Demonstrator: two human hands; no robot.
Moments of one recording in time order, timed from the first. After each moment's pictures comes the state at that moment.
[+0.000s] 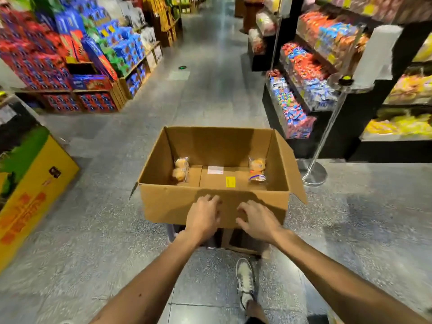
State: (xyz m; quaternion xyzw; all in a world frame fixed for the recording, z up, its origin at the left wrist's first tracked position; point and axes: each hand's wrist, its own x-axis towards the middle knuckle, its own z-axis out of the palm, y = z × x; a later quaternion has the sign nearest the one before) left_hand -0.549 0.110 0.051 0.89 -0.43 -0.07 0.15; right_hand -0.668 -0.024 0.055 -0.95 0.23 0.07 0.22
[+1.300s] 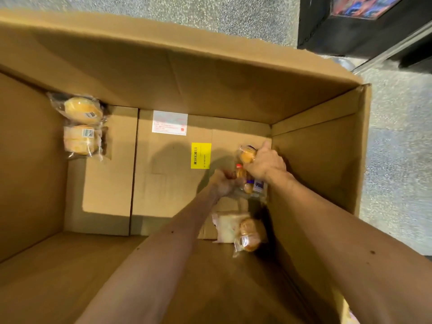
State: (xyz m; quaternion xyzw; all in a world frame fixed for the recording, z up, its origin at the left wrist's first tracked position) left_hand -0.339 -0.260 -0.336 0.69 0.03 -0.62 0.37; right_hand -0.371 -0.394 -0.250 -0.76 0.50 0.33 0.25
